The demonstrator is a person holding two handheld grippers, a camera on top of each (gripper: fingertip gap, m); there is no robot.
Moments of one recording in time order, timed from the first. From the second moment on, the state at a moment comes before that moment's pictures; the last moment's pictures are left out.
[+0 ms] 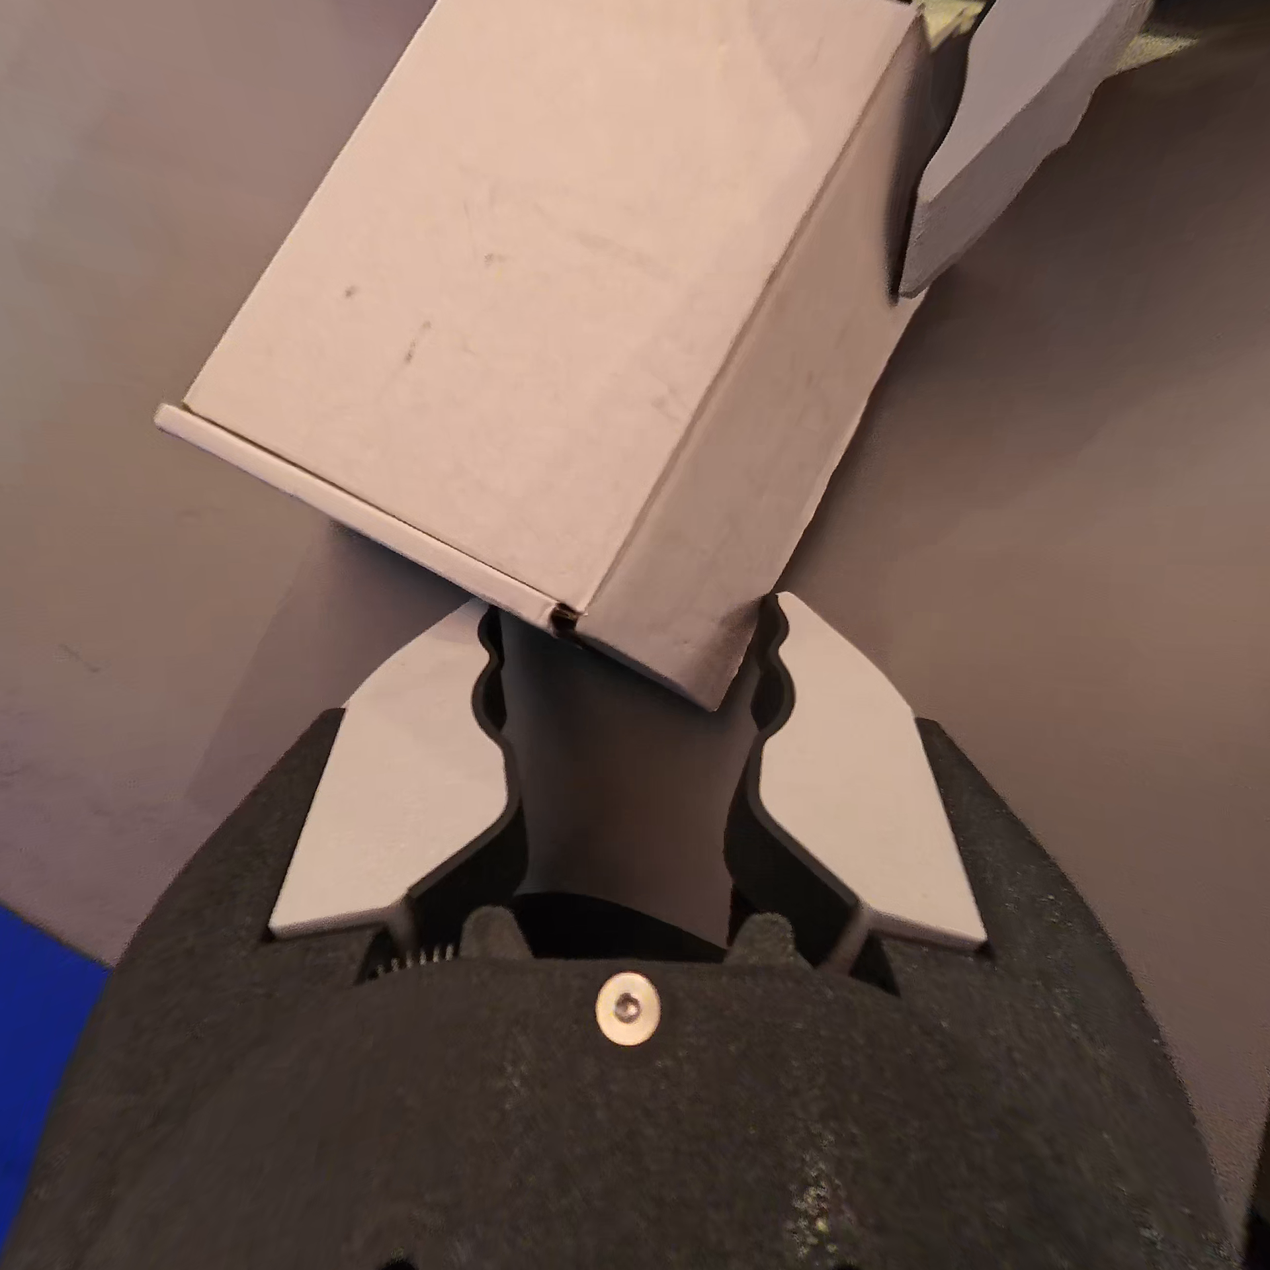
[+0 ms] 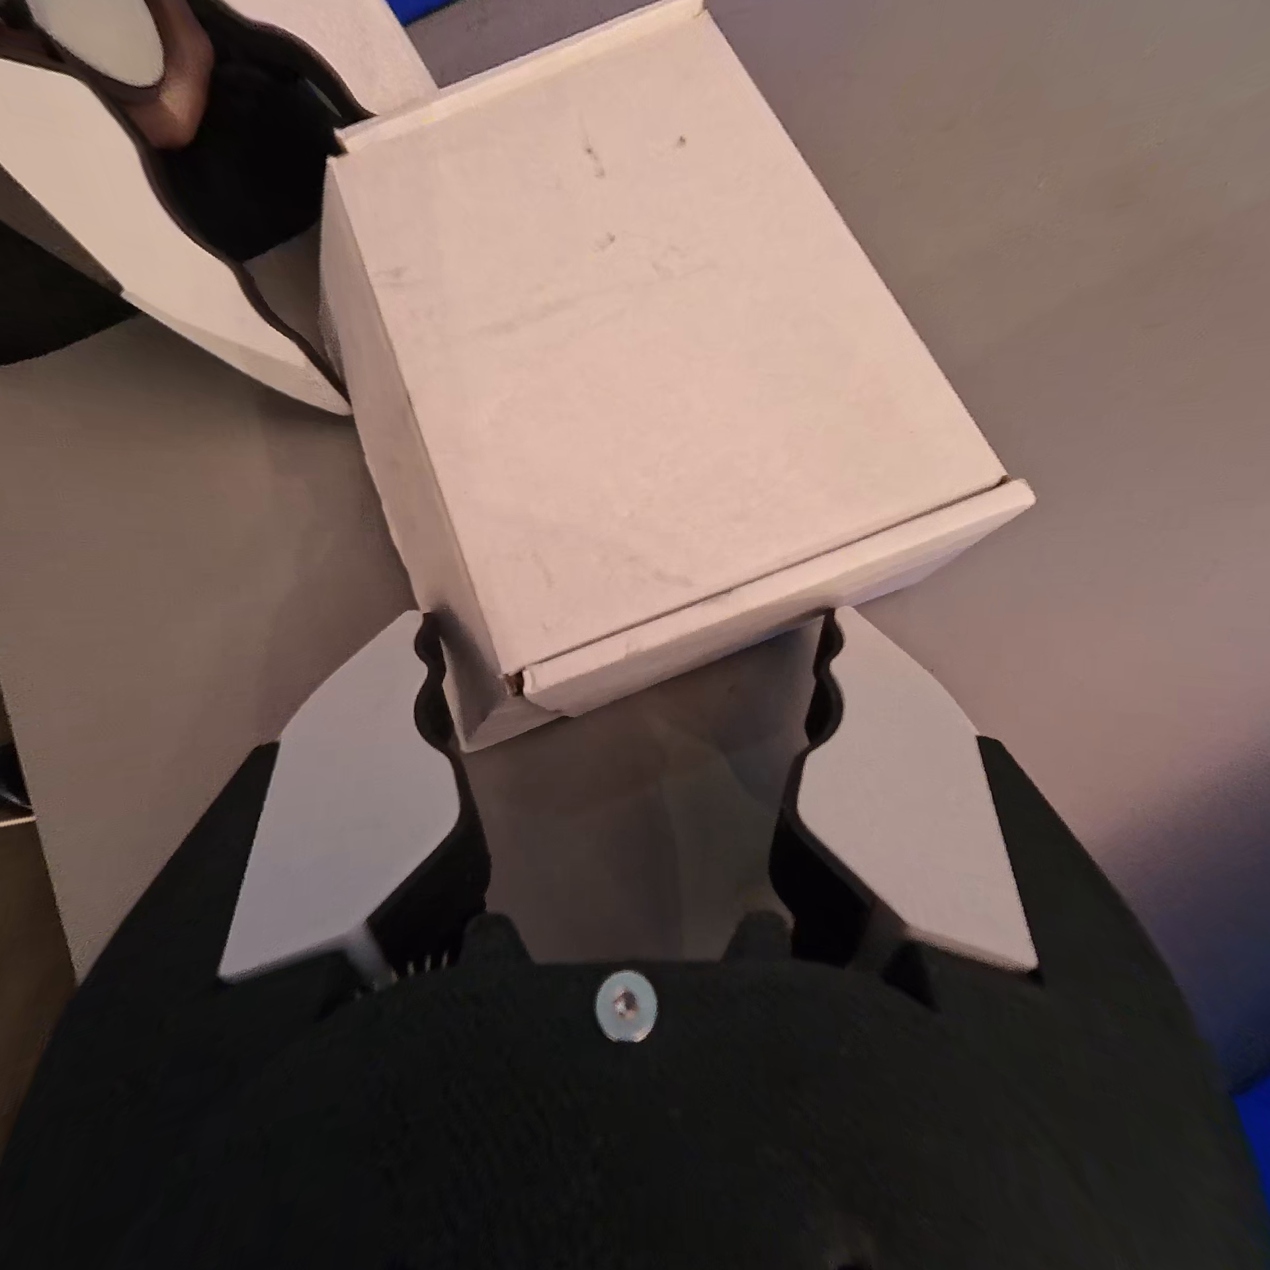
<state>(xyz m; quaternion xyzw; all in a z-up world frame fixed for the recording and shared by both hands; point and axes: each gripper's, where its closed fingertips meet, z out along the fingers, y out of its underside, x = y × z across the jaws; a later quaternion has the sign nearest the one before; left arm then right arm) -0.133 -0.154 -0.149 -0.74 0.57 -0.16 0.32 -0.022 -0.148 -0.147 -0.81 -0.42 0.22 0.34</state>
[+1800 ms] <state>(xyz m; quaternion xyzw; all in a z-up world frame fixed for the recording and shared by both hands) -0.176 -0.152 -0.128 -0.81 0.44 -0.18 0.34 -0.087 -0.071 -0.075 -0.76 -0.54 0.19 0.29</state>
